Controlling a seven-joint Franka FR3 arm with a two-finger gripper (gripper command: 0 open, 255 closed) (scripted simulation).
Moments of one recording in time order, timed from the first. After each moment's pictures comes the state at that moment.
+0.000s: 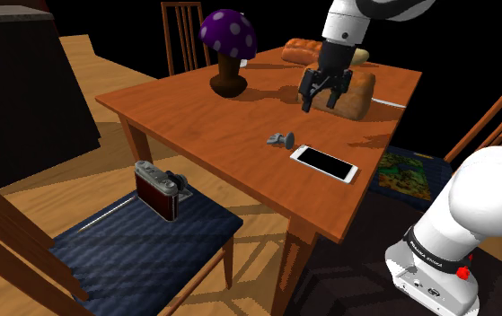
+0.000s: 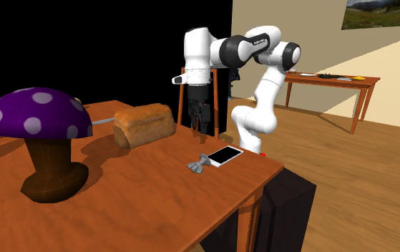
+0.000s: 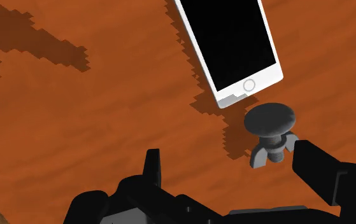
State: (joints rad) arm 0.09 -0.60 0.11 -2.38 0.15 1.83 0.28
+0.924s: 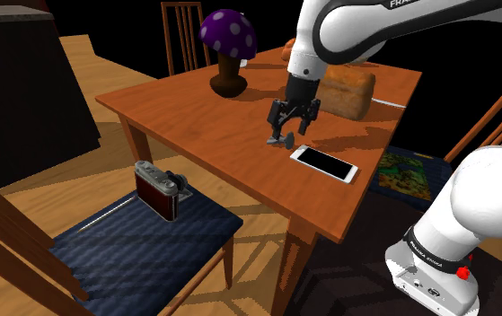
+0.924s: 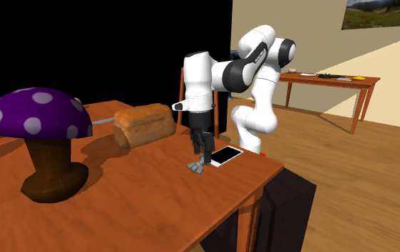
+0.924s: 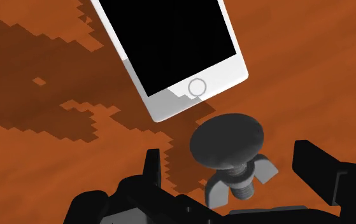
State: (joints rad) arm 0.13 -0.42 0.20 -2.41 0.22 2.04 0.35
